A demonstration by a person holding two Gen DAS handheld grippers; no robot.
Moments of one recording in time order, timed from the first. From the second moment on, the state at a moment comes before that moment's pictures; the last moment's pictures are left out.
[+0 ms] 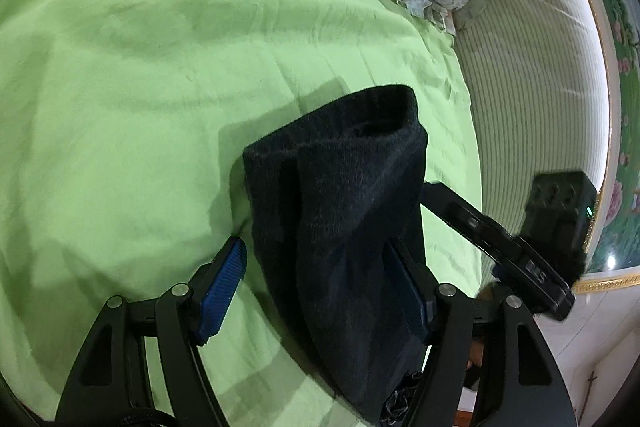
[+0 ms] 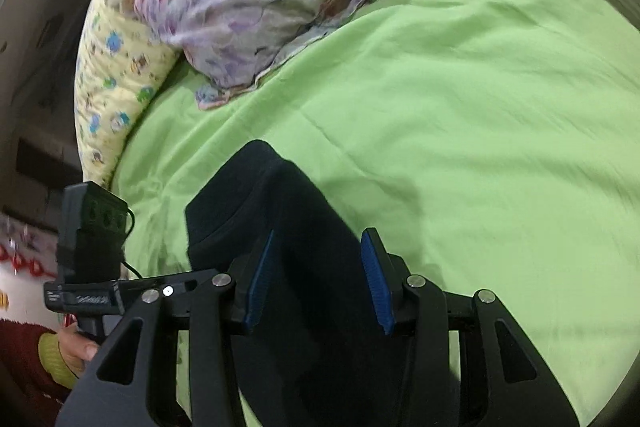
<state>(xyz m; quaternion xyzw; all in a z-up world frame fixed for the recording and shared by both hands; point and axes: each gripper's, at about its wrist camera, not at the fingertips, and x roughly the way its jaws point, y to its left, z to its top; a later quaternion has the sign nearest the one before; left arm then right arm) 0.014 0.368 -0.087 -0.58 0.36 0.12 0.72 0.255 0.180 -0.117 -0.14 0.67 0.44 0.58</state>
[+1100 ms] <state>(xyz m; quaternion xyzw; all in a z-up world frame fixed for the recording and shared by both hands) 0.058 0.306 0.022 -0.51 0.31 -0.04 0.80 0.257 0.092 -0.005 -0.01 0.59 0.47 0.65</state>
